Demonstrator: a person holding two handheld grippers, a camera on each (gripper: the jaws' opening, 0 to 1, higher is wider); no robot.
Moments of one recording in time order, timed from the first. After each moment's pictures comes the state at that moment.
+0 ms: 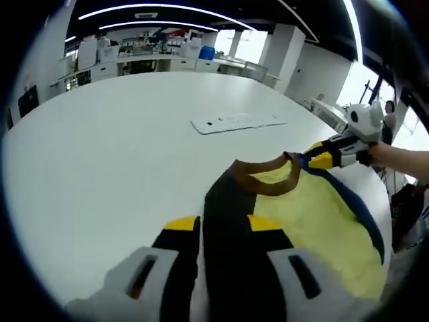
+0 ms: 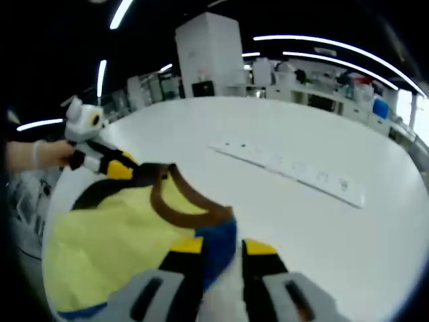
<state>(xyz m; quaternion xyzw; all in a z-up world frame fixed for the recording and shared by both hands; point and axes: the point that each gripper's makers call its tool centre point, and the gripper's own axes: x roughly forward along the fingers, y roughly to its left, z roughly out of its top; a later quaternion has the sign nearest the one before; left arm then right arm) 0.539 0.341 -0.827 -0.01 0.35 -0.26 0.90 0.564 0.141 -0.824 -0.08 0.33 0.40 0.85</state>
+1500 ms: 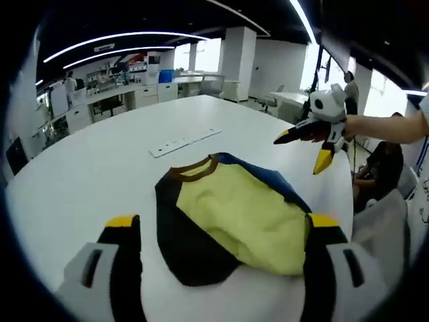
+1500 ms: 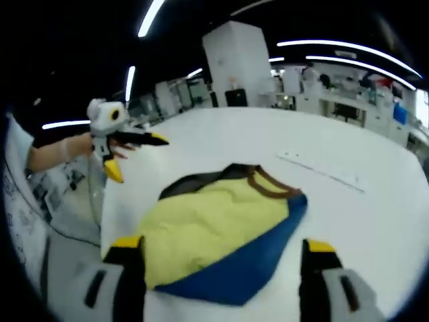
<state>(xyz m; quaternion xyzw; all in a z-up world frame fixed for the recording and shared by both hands) 0.376 0.327 -0.715 0.06 0.28 -0.35 0.89 0.401 0.130 -0.745 -0.06 0.32 0.48 0.82</state>
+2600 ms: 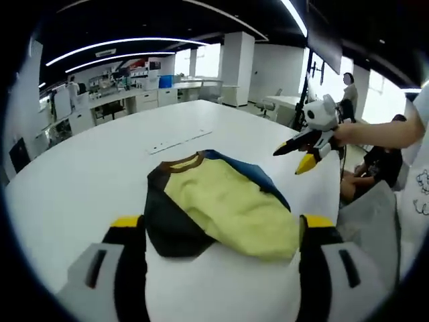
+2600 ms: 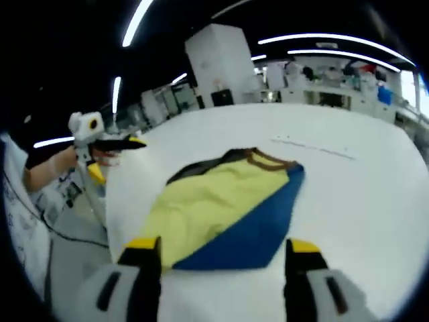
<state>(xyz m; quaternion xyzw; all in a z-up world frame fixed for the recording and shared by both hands) 0.315 0.325 -0.711 0.05 0.27 -0.34 0.90 0.348 0.108 -0.779 0.00 0.35 0.44 0.83</state>
